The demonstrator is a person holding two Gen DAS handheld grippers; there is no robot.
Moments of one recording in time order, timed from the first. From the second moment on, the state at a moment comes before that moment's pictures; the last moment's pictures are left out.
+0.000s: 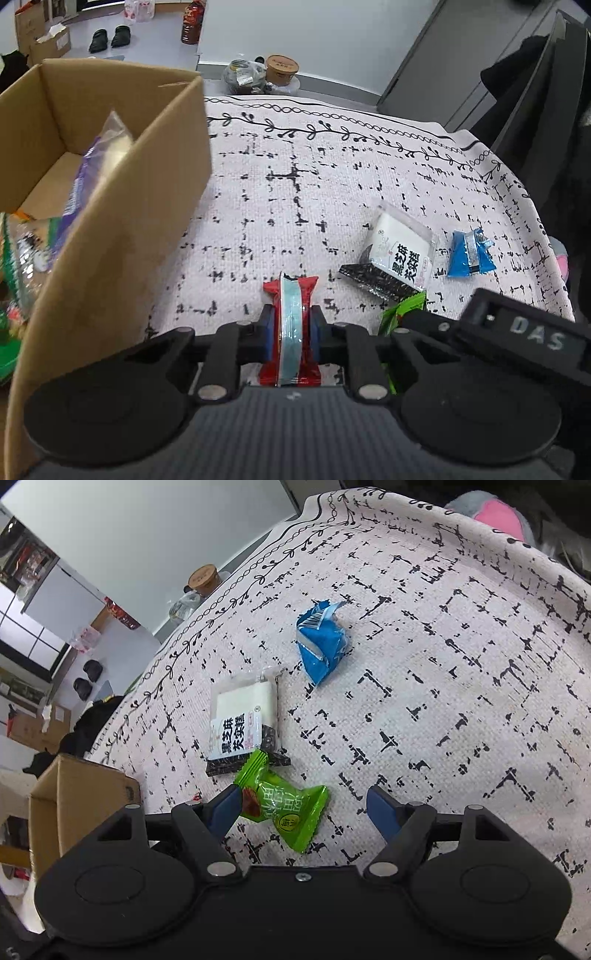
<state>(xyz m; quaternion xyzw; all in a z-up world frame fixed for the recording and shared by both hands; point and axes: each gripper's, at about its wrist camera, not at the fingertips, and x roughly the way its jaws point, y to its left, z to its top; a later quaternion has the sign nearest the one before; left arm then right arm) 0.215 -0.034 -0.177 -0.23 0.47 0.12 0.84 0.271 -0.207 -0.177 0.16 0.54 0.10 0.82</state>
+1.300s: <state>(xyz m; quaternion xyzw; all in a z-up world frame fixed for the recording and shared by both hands) 0.184 0.007 -0.081 -0.22 0.38 0.08 0.90 0.225 -0.178 -0.104 0.15 0.43 0.12 0.88</state>
